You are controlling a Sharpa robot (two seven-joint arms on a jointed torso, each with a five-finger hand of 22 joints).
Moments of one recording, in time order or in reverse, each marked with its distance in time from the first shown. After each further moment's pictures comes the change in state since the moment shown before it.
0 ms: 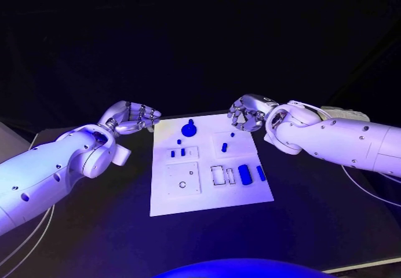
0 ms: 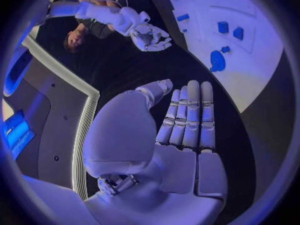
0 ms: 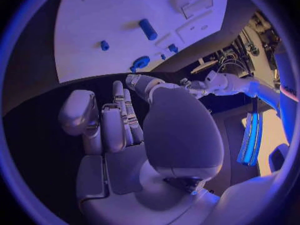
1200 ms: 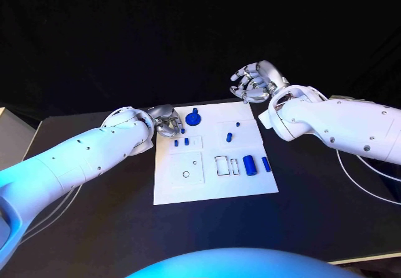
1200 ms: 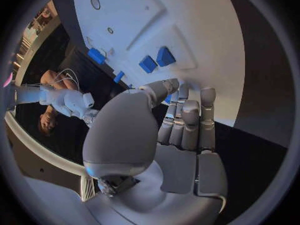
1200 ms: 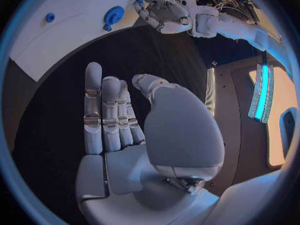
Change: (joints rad) left arm 0.111 0.313 -0.172 -0.343 -0.686 0.107 -0.201; left_hand 0.042 -0.013 0.079 -0.099 0.000 -0.010 -0.023 0.005 -0.015 0.047 -0.023 -0.002 0.023 0.303 -0.028 0.402 0.429 0.000 0.153 -0.035 0.337 0.222; right arm 0.046 0.006 0.009 0.088 0.454 -0.298 0.072; right_hand -0.018 -0.008 -0.093 0.098 0.074 -0.073 0.008 0.039 0.031 -0.064 -0.008 0.453 0.405 -0.141 0.002 -0.517 -0.509 0.058 -0.191 0.009 -0.600 -0.486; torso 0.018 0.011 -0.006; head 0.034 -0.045
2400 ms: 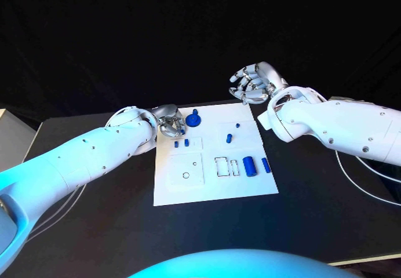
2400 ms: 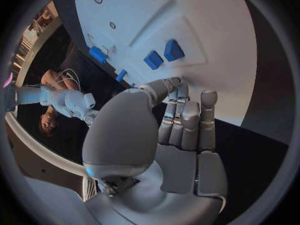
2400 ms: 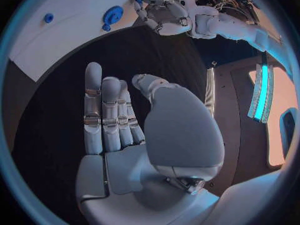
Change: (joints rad) left arm 0.003 0.025 0.001 -0.015 -0.006 0.002 0.010; left_hand 0.025 0.016 0.000 0.000 -0.002 0.057 0.002 0.040 0.014 0.026 -0.002 0.016 0.002 0.033 -0.010 0.000 0.047 0.000 0.036 -0.012 0.024 0.034; right arm 0.000 0.007 0.000 -0.003 -0.002 0.001 0.000; right_hand 0.000 0.000 0.000 0.000 0.000 0.005 -0.002 0.000 0.000 0.006 -0.002 0.000 0.003 0.000 0.000 0.006 0.003 0.000 0.000 0.000 0.004 0.004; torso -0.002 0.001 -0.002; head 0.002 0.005
